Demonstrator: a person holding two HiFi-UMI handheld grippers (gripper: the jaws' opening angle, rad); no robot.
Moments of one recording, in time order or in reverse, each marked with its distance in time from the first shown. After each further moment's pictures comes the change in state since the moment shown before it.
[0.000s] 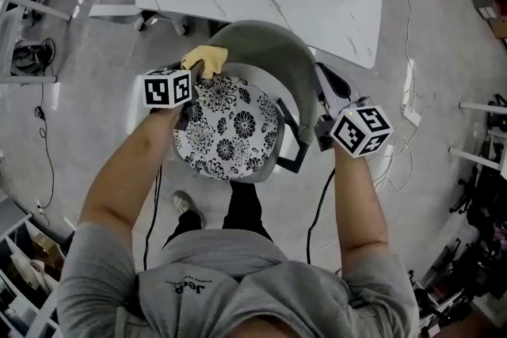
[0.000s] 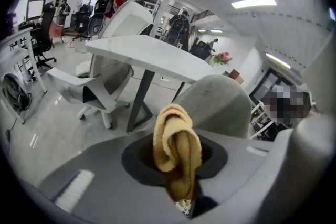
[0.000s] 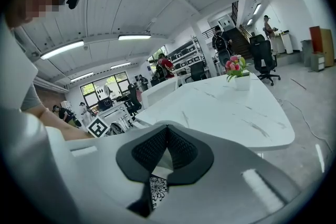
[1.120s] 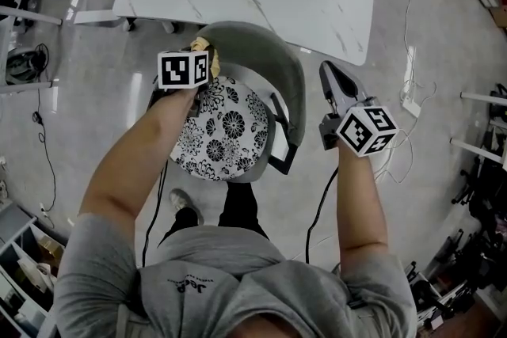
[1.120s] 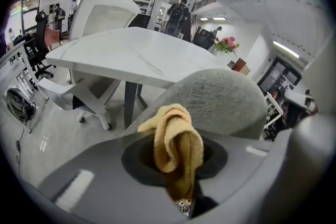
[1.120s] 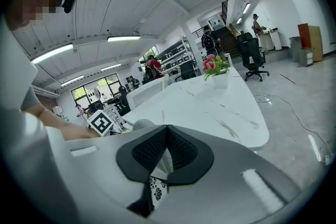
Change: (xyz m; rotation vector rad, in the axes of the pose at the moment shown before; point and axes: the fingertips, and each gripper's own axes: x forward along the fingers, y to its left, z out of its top) left arm 0.068 -0.048 0.028 0.036 0.106 0.106; right arm -0.021 -0.074 -0.004 0.063 0.003 -0.078
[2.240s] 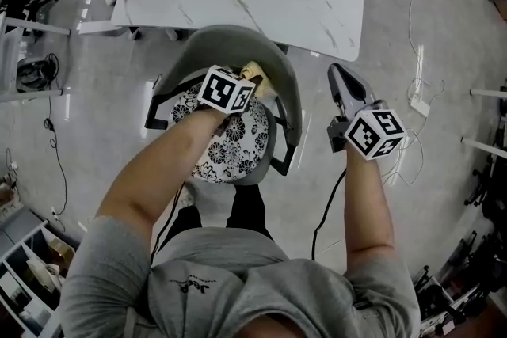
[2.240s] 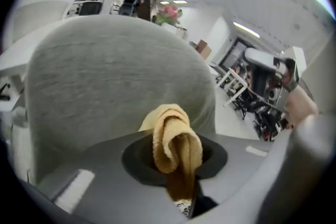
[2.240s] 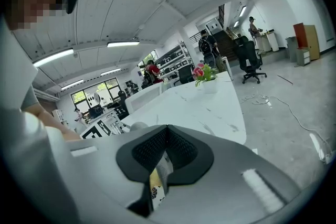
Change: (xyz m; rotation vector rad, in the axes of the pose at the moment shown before) left arm 0.029 -0.165 -0.054 0.295 0.148 -0.341; right arm -0.036 -0.034 0.009 0.013 -0.051 0.001
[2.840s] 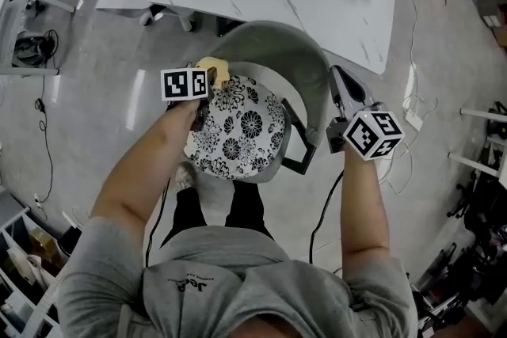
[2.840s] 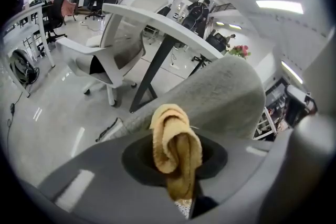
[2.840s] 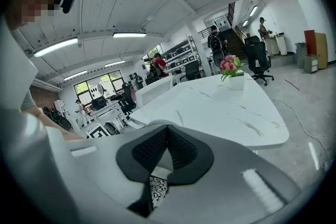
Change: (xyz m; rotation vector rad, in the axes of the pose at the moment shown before) left arm -0.120 0.185 -0.110 -0.500 -0.133 0.259; right arm 0.055 0.100 -0.013 -0.066 0.060 0.009
